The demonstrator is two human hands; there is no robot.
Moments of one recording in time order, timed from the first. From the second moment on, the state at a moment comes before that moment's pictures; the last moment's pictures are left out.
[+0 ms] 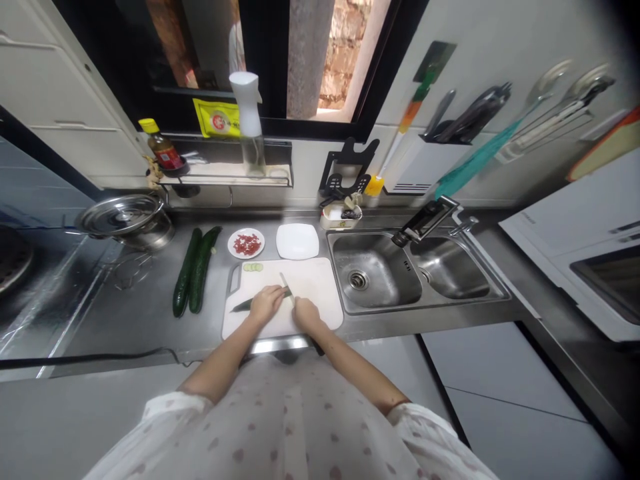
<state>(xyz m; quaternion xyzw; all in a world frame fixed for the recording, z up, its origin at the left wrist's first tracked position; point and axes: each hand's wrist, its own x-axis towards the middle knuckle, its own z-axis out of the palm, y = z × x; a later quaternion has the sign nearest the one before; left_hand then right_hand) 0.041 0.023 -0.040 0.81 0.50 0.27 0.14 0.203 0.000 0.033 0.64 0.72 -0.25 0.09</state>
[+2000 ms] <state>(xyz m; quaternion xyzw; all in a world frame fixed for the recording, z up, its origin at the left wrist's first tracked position) 0.042 0.024 -0.035 0.81 0.52 0.24 0.14 0.184 0.034 0.025 0.65 0.72 -0.25 0.05</state>
